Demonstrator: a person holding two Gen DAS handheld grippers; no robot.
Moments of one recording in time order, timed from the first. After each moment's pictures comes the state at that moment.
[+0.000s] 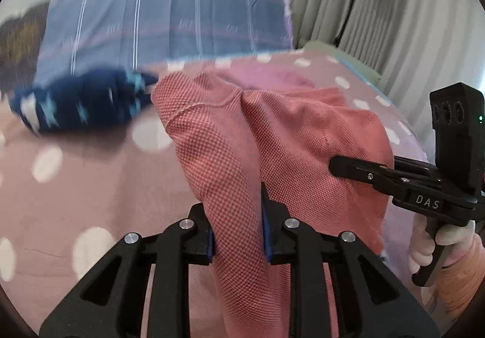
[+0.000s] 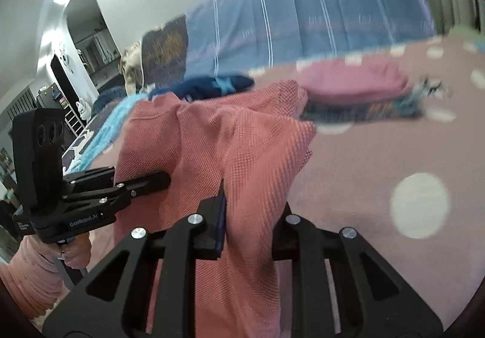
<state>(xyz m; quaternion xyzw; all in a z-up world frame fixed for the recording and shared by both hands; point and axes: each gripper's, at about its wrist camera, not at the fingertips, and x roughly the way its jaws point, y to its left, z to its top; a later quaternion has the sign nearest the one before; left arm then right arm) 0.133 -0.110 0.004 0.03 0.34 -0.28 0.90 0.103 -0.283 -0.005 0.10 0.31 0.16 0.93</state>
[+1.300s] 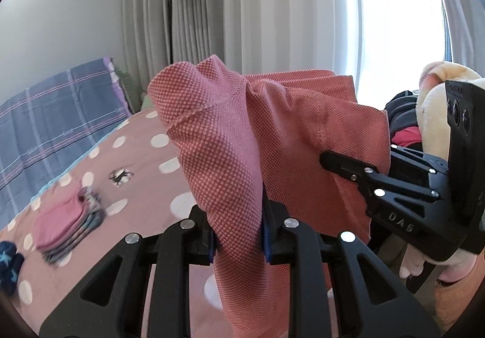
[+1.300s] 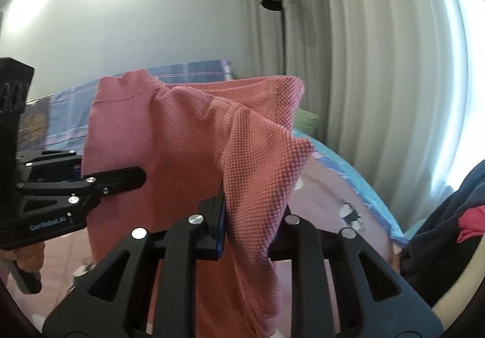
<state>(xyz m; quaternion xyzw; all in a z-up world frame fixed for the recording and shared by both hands) -0.020 -0.446 0.093 0.16 0.19 -0.54 0.81 -0.156 -0.533 0.080 0.06 0.16 -0.25 0.95</state>
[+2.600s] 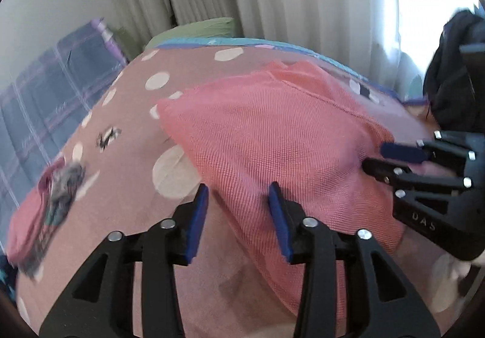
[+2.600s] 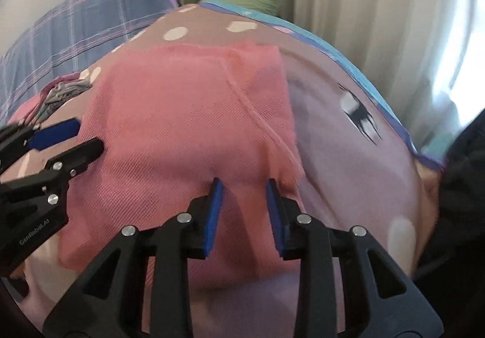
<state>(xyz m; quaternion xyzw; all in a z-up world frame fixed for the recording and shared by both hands) 0.059 -0.546 -0.055 0.27 0.27 -0.45 0.81 -0.053 -0.627 -0.074 0.17 0.35 -0.32 0.86</state>
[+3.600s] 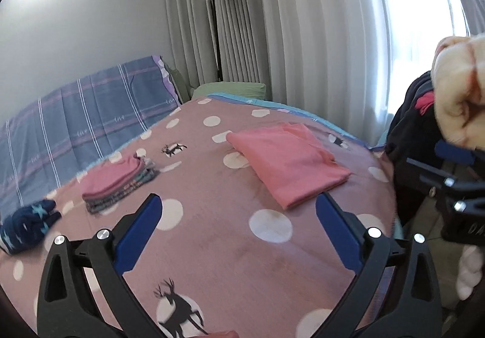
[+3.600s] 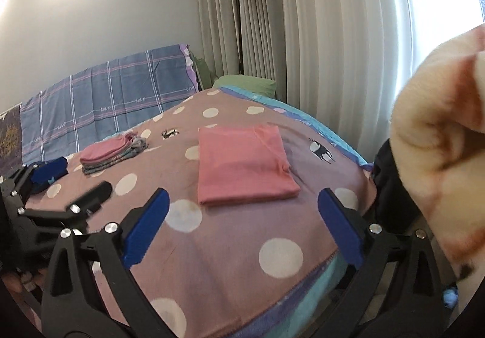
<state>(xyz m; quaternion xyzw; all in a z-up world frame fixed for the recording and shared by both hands) -0.060 -0.329 0.043 0.16 0.17 -0.43 0.87 -0.209 -0.433 0.047 0.12 0.18 -0.34 0.91</state>
